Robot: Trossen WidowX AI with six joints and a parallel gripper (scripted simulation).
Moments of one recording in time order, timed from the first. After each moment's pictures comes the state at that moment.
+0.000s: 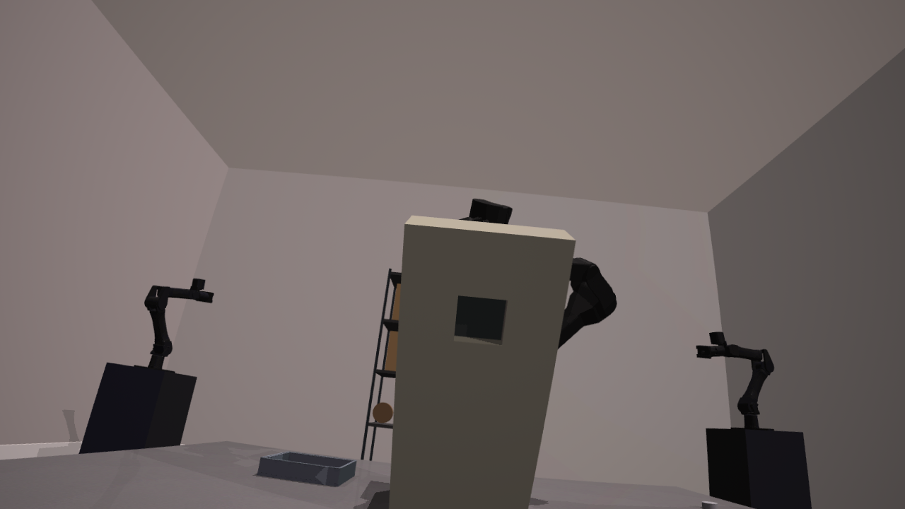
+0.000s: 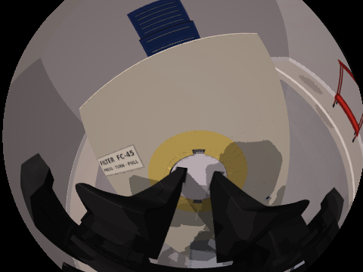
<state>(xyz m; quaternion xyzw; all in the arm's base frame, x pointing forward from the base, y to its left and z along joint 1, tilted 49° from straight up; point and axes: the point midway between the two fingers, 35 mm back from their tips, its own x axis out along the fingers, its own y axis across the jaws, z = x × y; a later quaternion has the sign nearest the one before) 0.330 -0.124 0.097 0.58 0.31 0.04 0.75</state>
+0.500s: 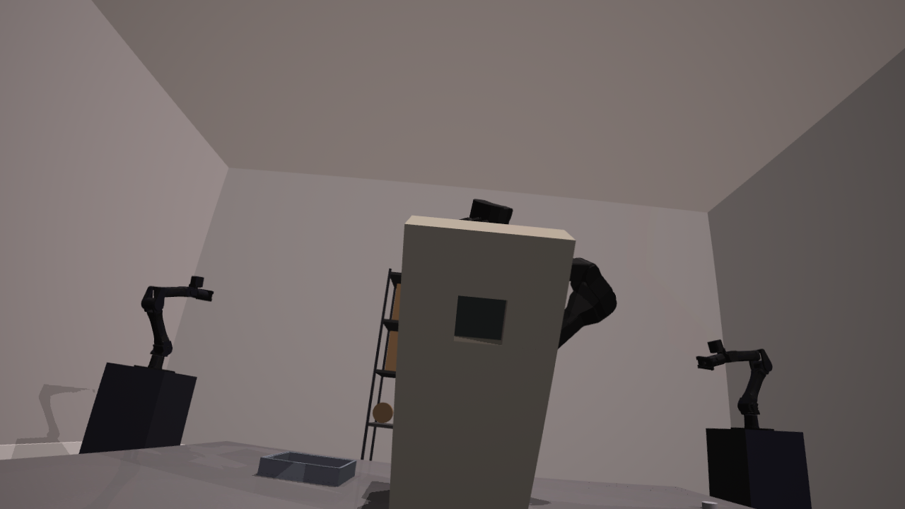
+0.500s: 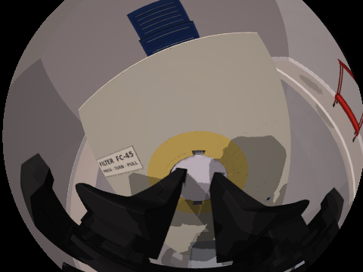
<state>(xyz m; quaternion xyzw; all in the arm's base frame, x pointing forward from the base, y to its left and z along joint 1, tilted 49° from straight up) 0.331 -0.124 0.096 0.59 0.30 0.04 0.75</state>
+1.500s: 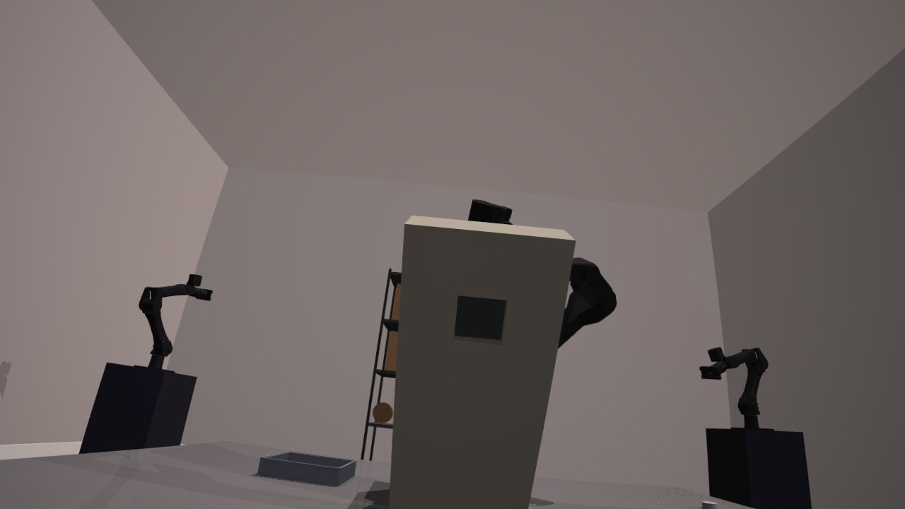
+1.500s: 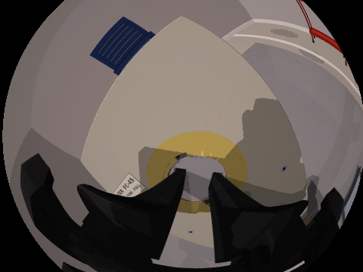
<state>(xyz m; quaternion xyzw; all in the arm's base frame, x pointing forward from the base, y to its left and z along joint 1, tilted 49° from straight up) 0.331 -0.125 0.095 0.74 0.31 -0.03 0.60</state>
